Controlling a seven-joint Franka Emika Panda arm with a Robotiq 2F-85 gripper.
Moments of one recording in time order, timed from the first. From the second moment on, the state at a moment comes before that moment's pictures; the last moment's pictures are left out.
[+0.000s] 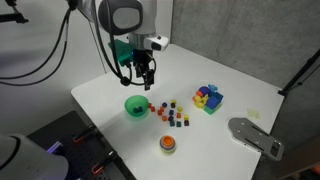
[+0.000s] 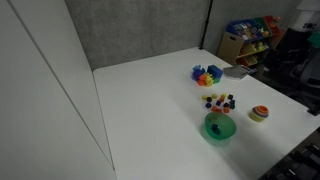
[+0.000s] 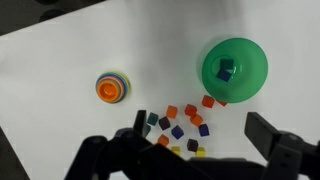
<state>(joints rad) -0.08 -0.17 -0.05 -2.41 -0.01 2.16 0.22</state>
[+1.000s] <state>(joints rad) -0.06 0.02 -0.04 -2.40 -0.01 2.31 0.35</state>
